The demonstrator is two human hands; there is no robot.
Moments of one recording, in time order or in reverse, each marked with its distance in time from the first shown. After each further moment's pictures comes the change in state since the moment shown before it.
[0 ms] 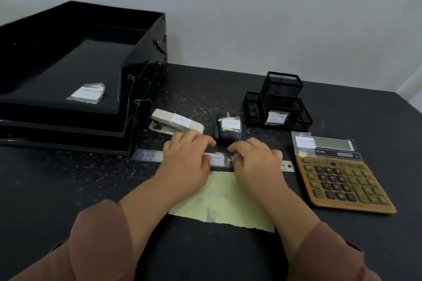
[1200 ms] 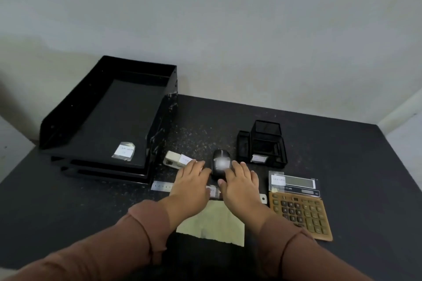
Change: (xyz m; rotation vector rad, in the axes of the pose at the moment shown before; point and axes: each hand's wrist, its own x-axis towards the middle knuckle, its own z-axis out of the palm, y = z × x) left_hand 0.025 0.036 -0.049 0.211 -0.330 -0.089; right_hand 0.024 -0.018 -0.054 -0.113 -0.324 0.004
